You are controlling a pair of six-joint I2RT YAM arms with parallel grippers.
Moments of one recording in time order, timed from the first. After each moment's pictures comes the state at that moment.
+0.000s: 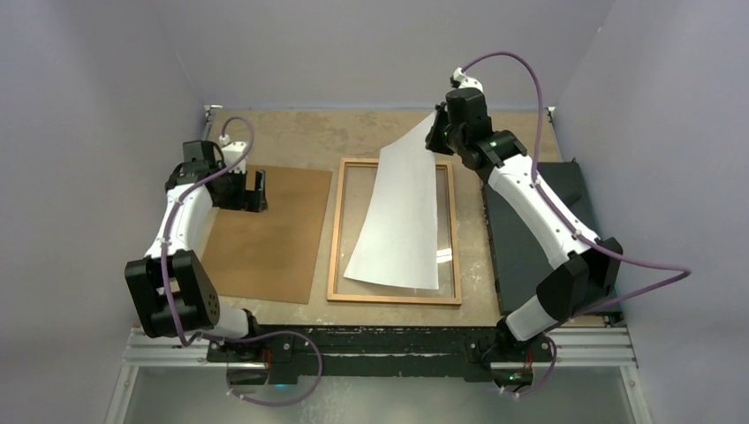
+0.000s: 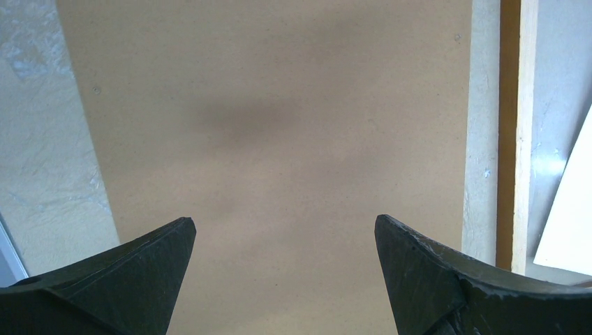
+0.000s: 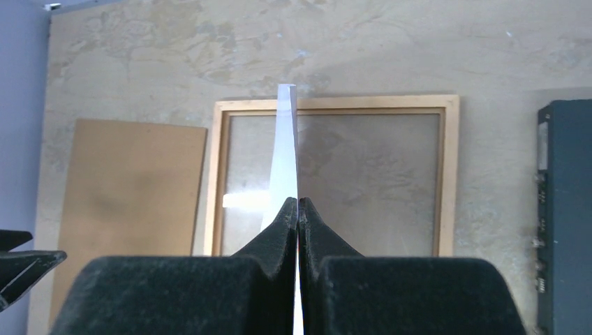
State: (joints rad) left arm 0.24 1.43 1.10 -0.68 0.33 0.26; right arm 0.46 1.55 1.59 -0.59 0.16 0.51
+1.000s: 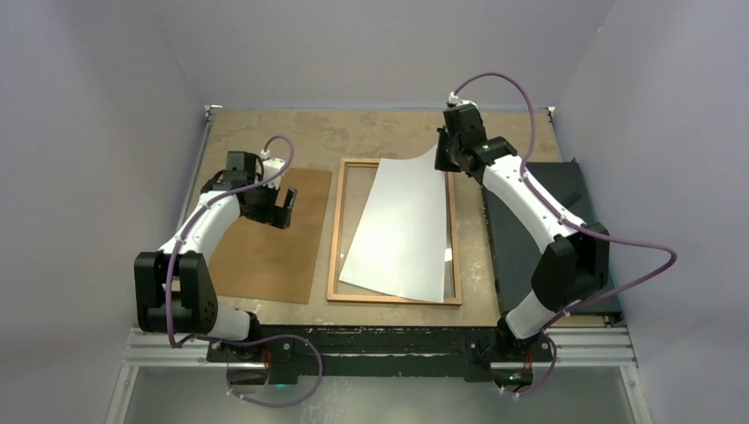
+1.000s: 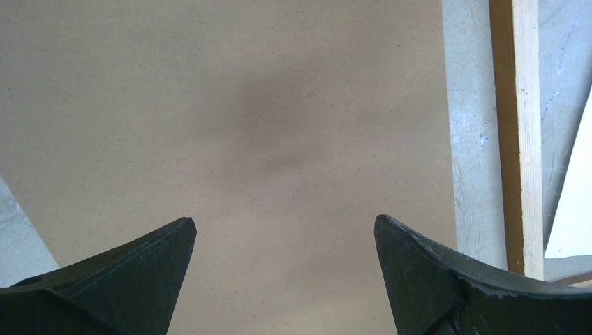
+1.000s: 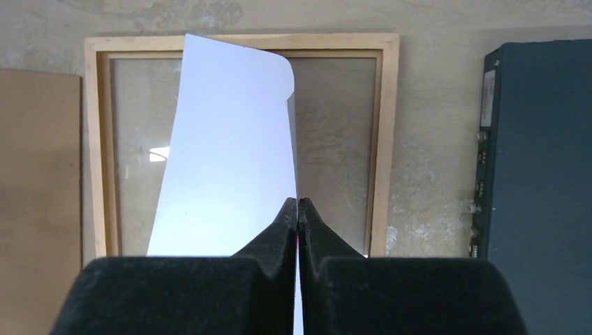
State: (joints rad) left arm -0.01 1.42 0.98 -0.64 0.17 0.25; right arm 0.40 1.60 1.46 -0.64 0.18 0.40
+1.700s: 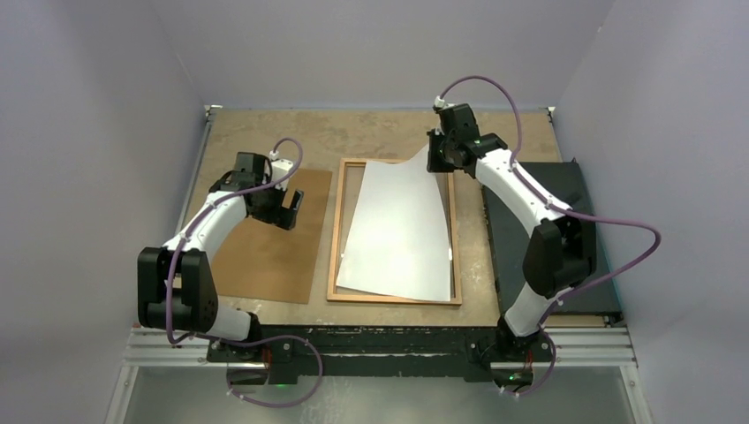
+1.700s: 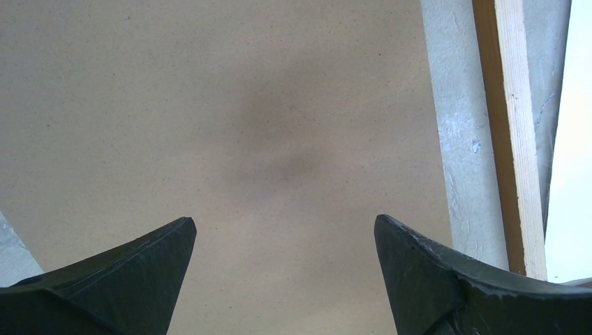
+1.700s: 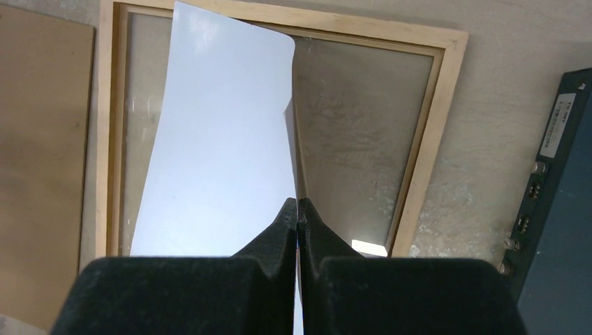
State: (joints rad) left arm -0.07 1.44 0.97 -0.59 0.15 0.25; right arm 0.38 1.70 1.49 -0.61 0.02 0.31
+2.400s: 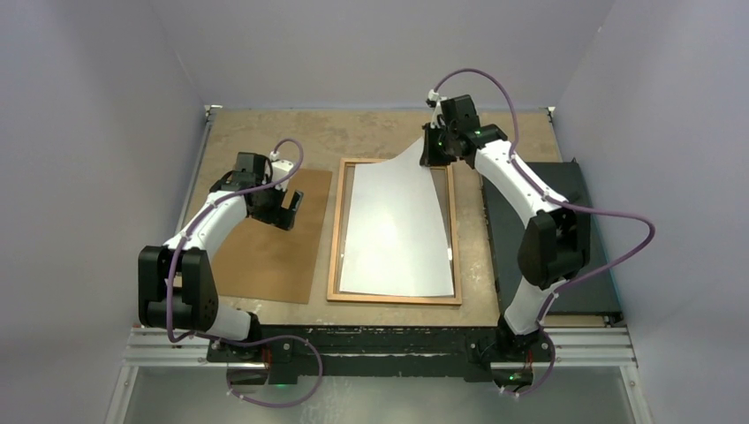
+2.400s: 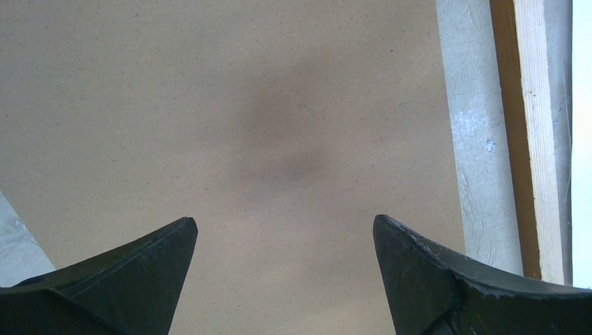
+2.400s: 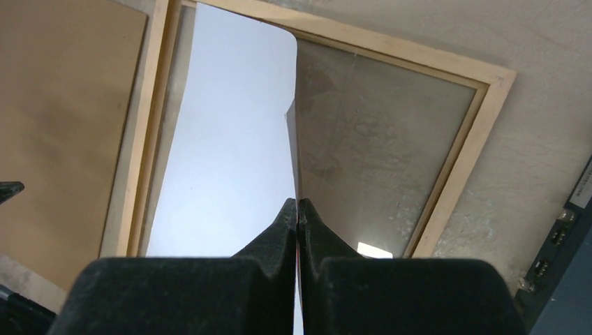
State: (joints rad) left arm -0.07 1.45 0.97 -0.59 0.12 0.27; right arm 0.35 1.77 1.60 -0.64 -0.14 0.24
